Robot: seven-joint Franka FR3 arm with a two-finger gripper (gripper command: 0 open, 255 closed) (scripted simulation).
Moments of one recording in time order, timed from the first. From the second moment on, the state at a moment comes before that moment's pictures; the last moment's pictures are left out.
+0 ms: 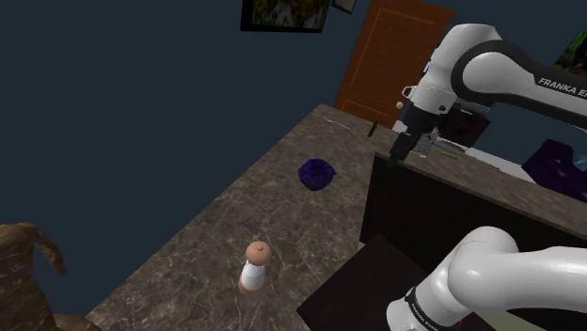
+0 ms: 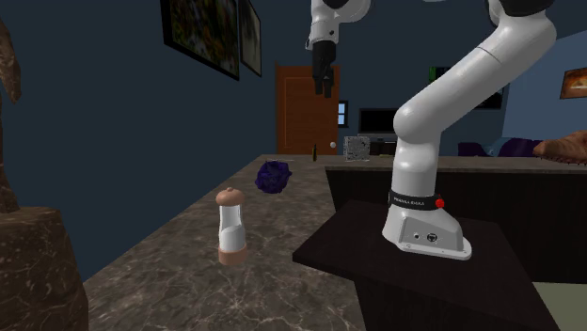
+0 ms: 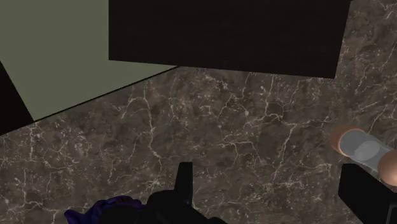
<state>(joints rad) -0.02 -0.83 -0.07 -2.42 0.00 1.56 -0.15</state>
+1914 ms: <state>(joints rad) 0.19 -0.29 0.38 -2.55 0.32 2.34 0.25</state>
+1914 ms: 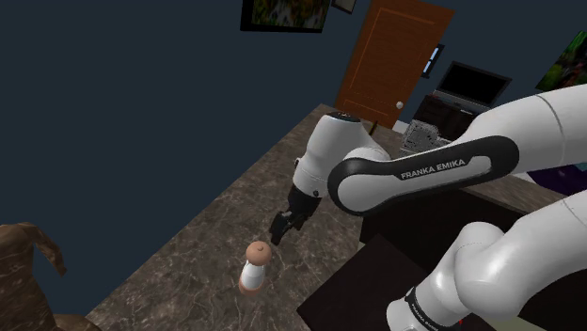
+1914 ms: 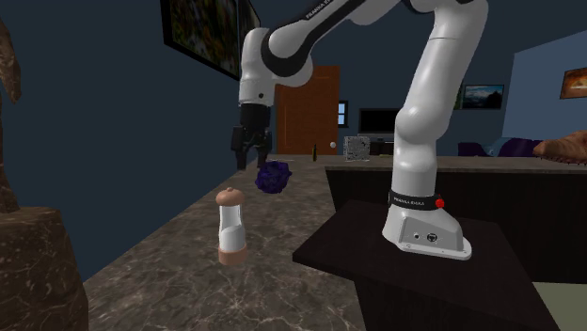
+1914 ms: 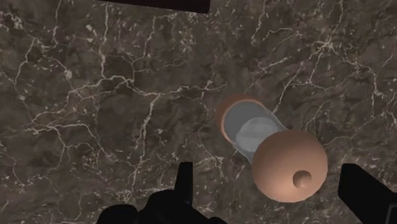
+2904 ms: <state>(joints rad) 0.21 -0.04 0.46 -2.51 0.26 2.57 0.35</state>
